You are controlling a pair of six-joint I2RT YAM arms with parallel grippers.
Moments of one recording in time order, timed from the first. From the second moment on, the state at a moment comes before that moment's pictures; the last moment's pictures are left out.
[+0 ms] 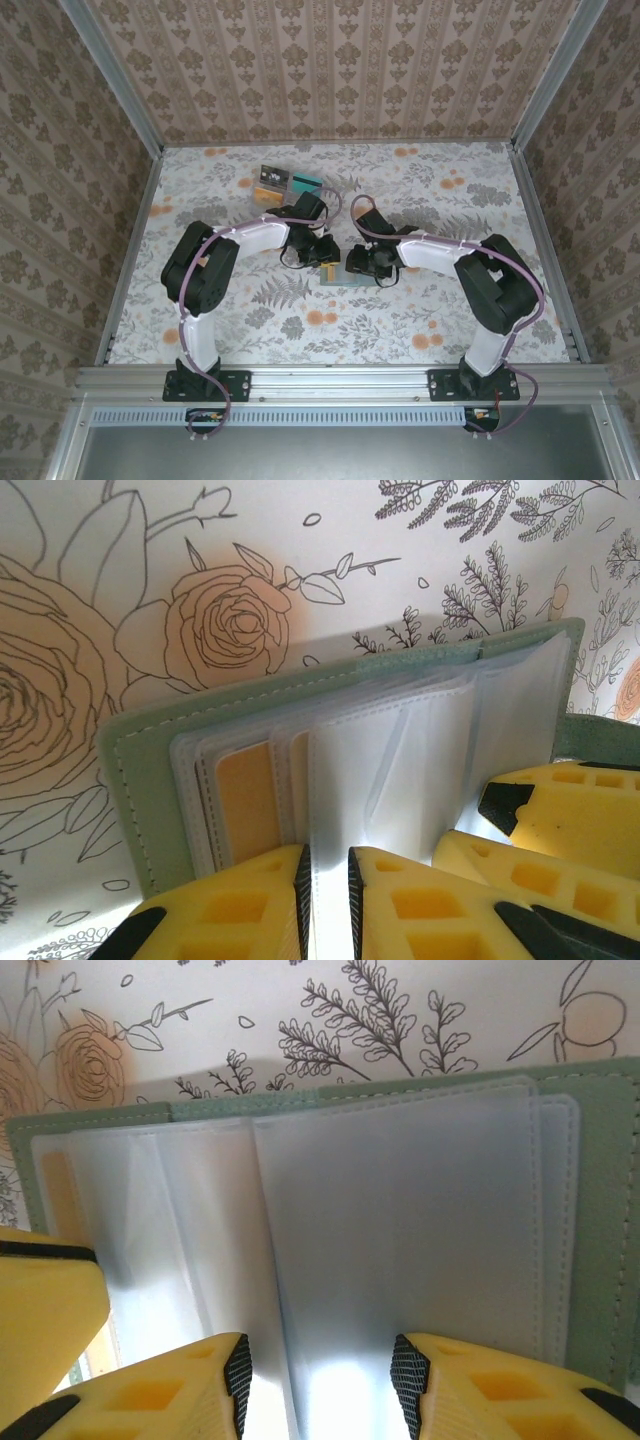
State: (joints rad) left arm -0.67 1.94 1.24 -0.47 0.46 -0.67; right arm 0.58 1.77 1.01 -0.41 -0.11 0.77
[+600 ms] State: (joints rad) left arm -0.69 1.86 1.21 -0.50 0.47 -0.71; right arm 0.59 1.80 1.04 -0.46 -0.05 0.76
